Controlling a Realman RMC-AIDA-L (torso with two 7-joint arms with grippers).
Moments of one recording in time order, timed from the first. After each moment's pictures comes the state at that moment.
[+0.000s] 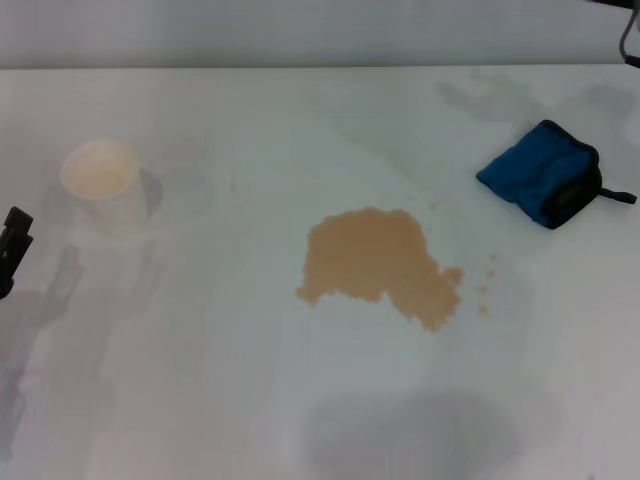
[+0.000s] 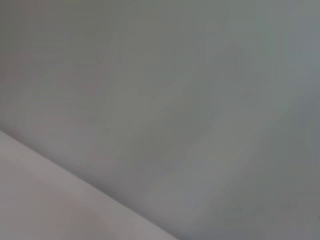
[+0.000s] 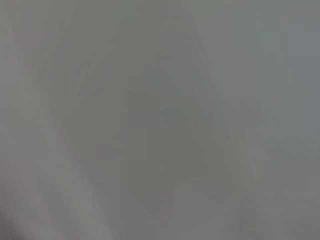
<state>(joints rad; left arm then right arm) -0.28 -2.10 0.92 -0.12 0.63 1.43 -0.79 0.68 1.81 -1.40 -0.59 -1.22 -0.81 1.89</state>
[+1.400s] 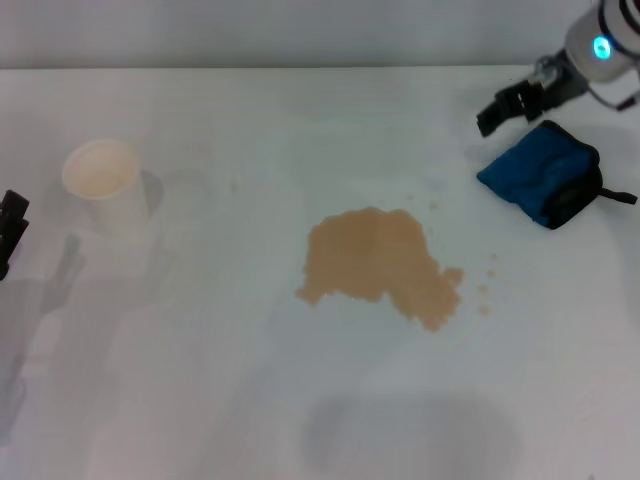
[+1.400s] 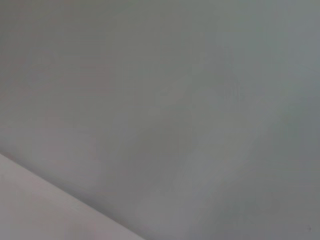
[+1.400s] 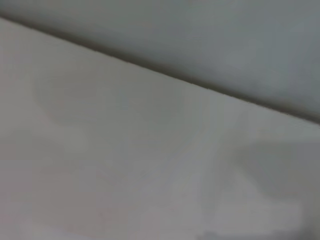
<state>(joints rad) -0.29 -2.08 0.92 -0.11 0.64 1.45 -0.81 1.14 1.87 -1.28 -0.26 -2.53 -0.90 2.73</state>
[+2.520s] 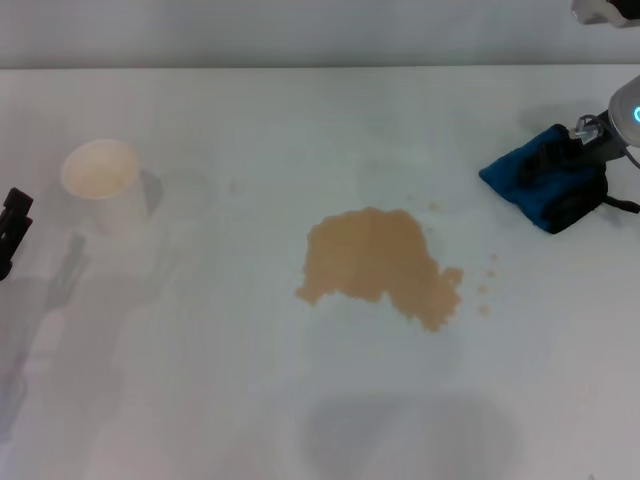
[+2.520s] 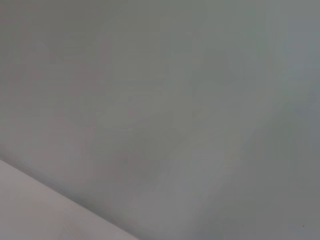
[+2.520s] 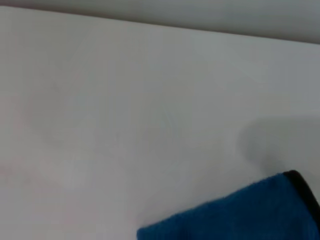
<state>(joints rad) -0.29 -2.08 0.93 -0.10 0.65 1.44 -0.81 1.00 1.87 -1.22 -0.23 -2.53 -0.82 2.74</state>
